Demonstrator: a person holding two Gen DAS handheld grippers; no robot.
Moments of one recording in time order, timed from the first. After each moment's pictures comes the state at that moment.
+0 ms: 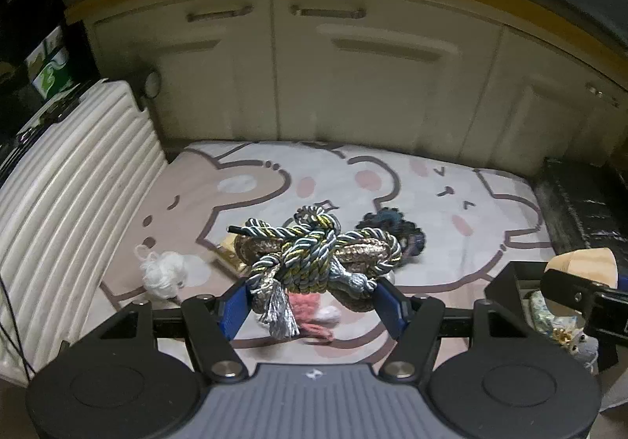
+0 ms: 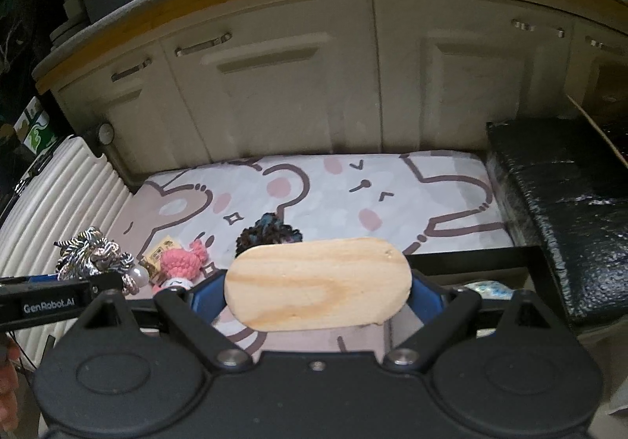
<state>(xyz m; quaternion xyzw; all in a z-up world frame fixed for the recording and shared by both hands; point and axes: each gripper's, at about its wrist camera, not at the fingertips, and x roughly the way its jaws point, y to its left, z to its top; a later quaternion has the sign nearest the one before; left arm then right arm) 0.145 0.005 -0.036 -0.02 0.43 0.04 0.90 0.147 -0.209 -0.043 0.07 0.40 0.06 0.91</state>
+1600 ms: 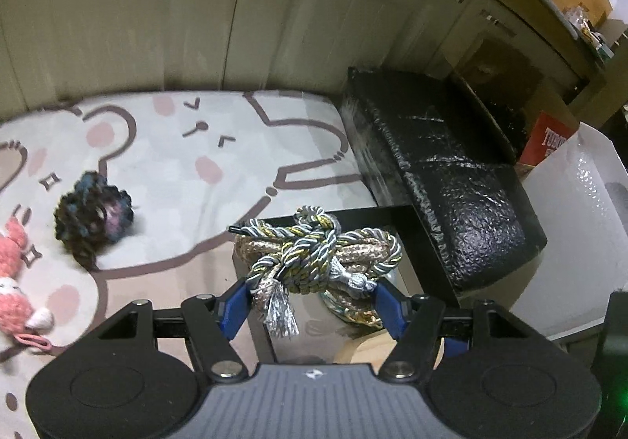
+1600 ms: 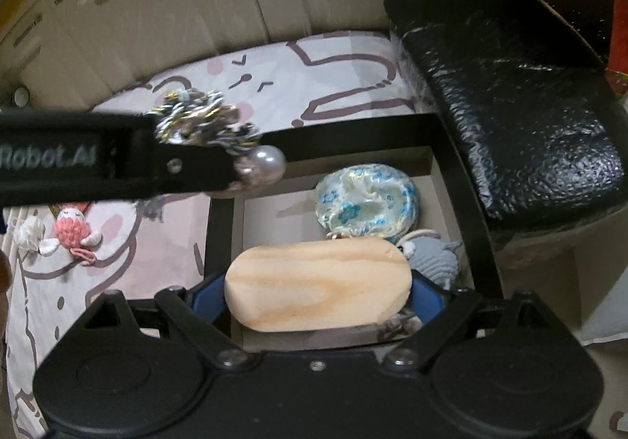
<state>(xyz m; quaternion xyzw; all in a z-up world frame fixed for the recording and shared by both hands) 0.203 -0.186 -0.094 -0.05 0.52 -0.19 0.83 0.153 -0.326 -0.124 0.09 0.53 0.01 0.84</state>
